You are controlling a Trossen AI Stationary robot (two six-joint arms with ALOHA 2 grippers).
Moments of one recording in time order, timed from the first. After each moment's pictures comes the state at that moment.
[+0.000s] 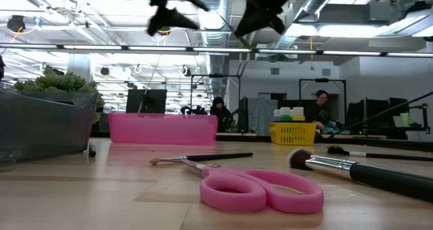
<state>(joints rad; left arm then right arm) 0.05 1.27 1.00 -0.14 -0.24 -0.62 -0.12 1.53 1.38 -0.56 0.23 0.32</state>
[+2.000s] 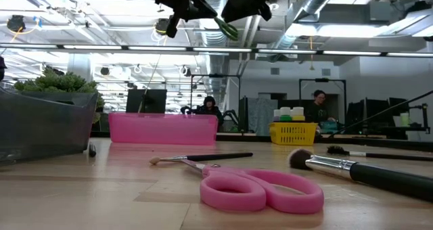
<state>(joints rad) 0.20 1.35 1.00 0.25 -0.35 -0.60 -0.11 1.58 1.52 -0.57 0.21 0.20</state>
